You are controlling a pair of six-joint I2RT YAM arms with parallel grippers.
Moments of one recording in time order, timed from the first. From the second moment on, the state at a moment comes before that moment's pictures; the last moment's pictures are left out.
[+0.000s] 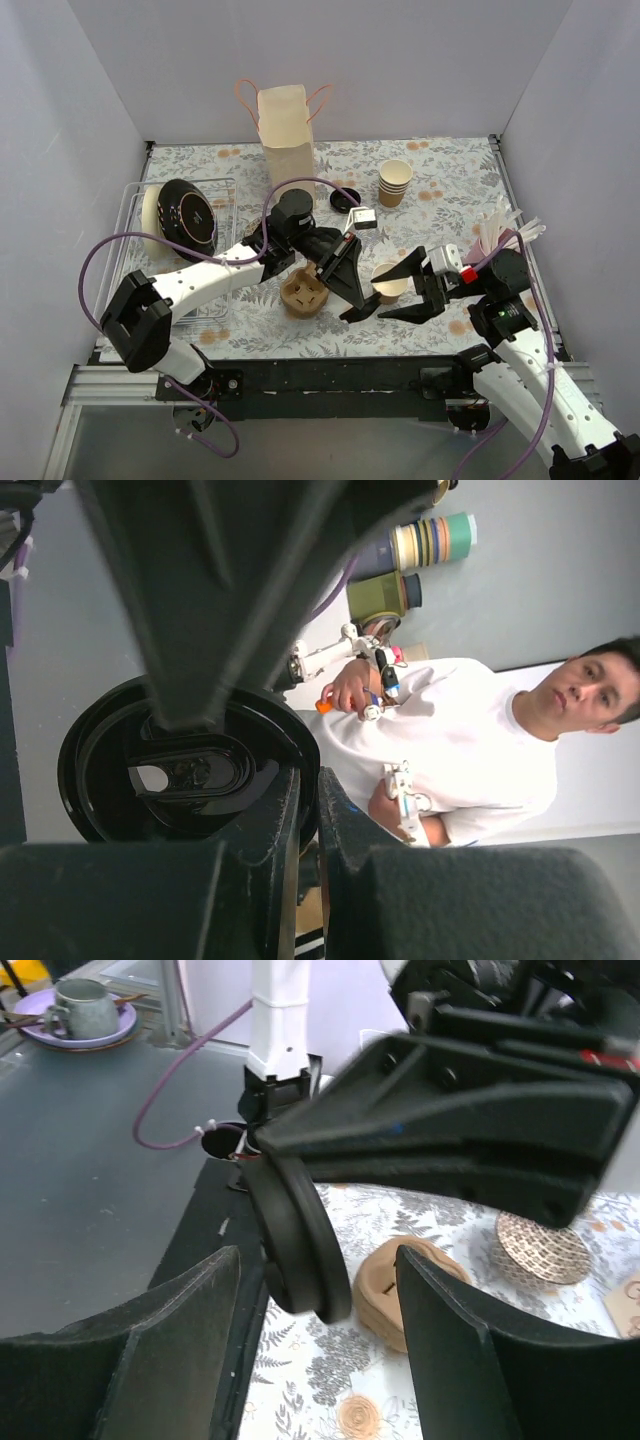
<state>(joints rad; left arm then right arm) -0.84 1.48 1.06 0.40 1.41 -1.26 0.41 0.60 0.53 0.33 -1.32 0.11</state>
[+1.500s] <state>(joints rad) -0.77 1.61 1.14 0.33 1.39 -1.35 0.53 0.77 0.70 -0.11 -1.23 0.16</state>
